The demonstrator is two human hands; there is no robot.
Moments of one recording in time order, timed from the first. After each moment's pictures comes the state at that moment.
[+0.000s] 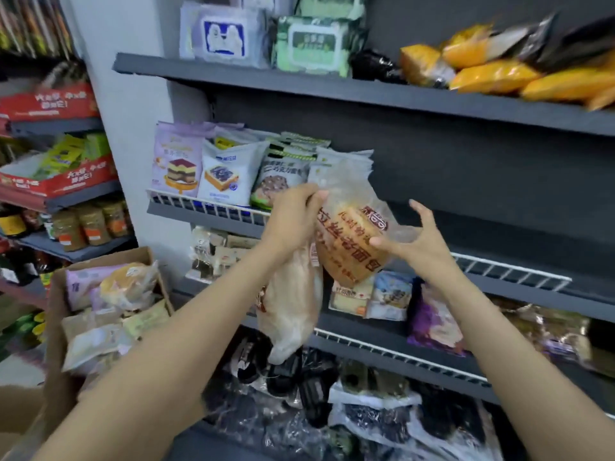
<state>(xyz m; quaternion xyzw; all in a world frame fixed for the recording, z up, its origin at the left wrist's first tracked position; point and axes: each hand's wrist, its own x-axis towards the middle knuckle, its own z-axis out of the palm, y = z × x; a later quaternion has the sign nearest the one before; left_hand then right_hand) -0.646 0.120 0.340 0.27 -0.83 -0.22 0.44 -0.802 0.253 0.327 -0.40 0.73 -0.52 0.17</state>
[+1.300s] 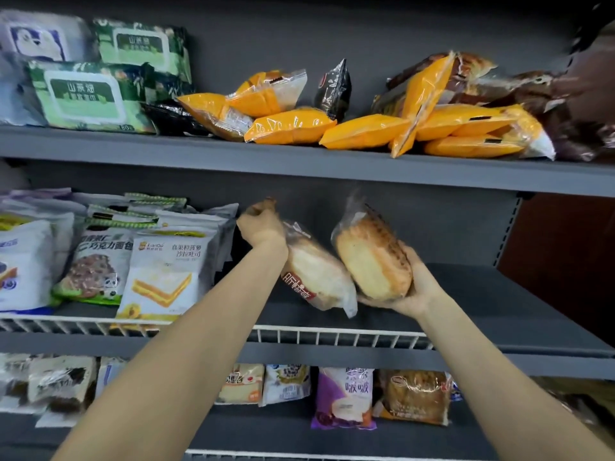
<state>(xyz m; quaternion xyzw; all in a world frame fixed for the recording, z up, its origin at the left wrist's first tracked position) -0.949 0.129 0.392 0.36 -0.43 -0.64 0.53 -1.084 0.293 0.327 -0.09 0.44 -0.76 0.47</state>
